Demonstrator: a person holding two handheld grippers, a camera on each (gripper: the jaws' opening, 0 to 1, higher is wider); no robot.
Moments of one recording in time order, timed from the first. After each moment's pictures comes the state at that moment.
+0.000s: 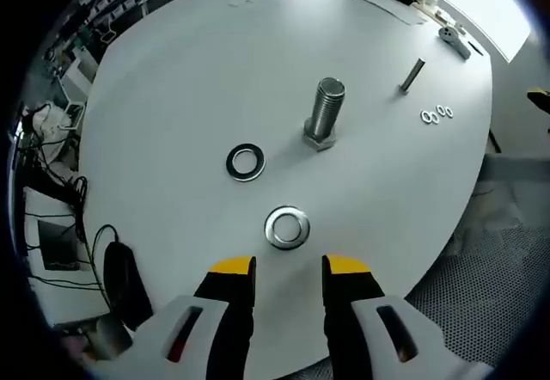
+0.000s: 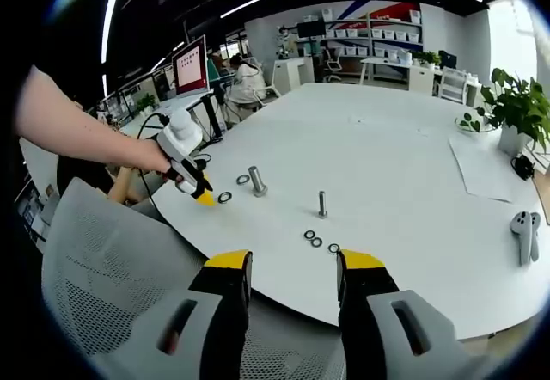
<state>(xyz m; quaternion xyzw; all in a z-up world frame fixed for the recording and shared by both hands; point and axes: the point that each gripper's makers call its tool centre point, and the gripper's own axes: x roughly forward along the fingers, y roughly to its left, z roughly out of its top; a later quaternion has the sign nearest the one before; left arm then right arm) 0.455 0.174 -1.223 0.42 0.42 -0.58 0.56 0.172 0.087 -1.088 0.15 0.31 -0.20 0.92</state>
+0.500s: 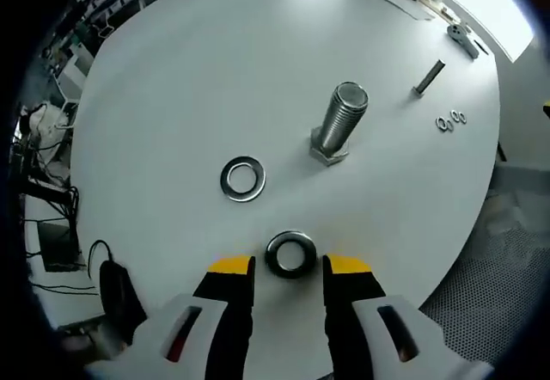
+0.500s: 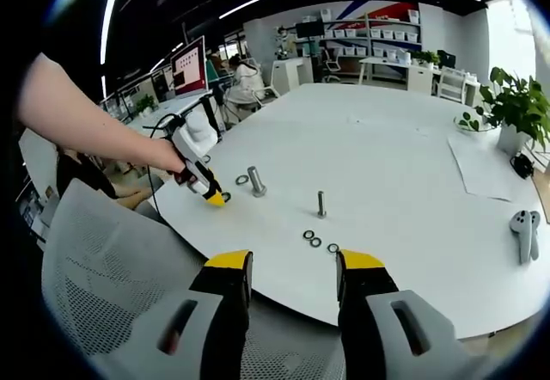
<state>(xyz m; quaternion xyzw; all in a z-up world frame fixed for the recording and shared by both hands) 0.456 0.154 -1.239 0.44 0.43 -0.57 0.55 0.171 0.086 -1.089 0.15 0.30 -0.20 0.92</state>
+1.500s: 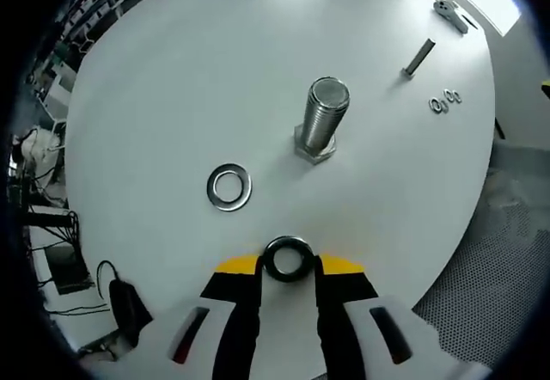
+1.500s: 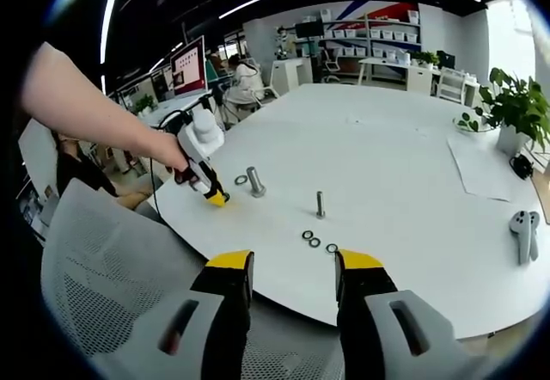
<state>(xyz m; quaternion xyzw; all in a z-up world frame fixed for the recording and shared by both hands) 0.455 0.153 -1.244 0.48 0.42 -0.58 0.51 0.171 0.087 -1.086 0.15 0.30 -0.20 0.92</state>
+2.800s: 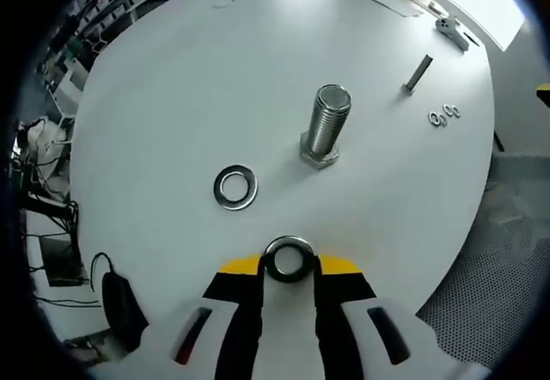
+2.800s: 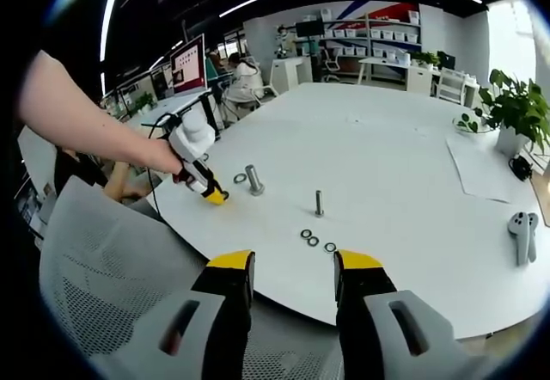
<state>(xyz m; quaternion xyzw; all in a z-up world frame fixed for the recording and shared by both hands) 0.457 0.146 -1.244 0.44 0.40 -0.59 0.54 0.170 0.087 -1.088 0.14 0.31 -0.20 0.92</state>
